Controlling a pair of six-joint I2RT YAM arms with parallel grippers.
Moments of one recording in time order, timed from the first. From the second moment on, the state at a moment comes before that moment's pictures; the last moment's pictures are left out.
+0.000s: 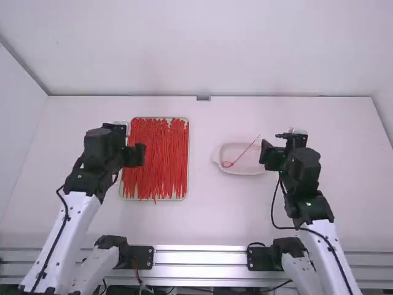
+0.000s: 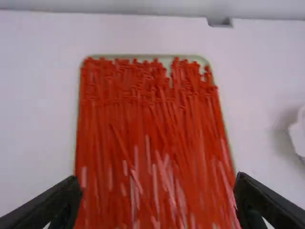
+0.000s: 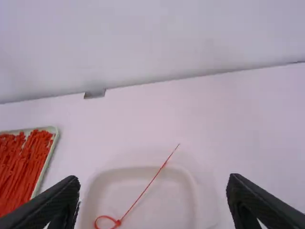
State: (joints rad) left arm 0.00 0.96 0.79 -0.51 0.11 -0.05; right arm 0.10 0.78 0.58 -0.20 0.00 0.16
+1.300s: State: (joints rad) left arm 0.00 0.19 0.02 -0.11 0.00 -0.01; right arm 0.00 0.05 0.01 -0.10 -0.02 0.00
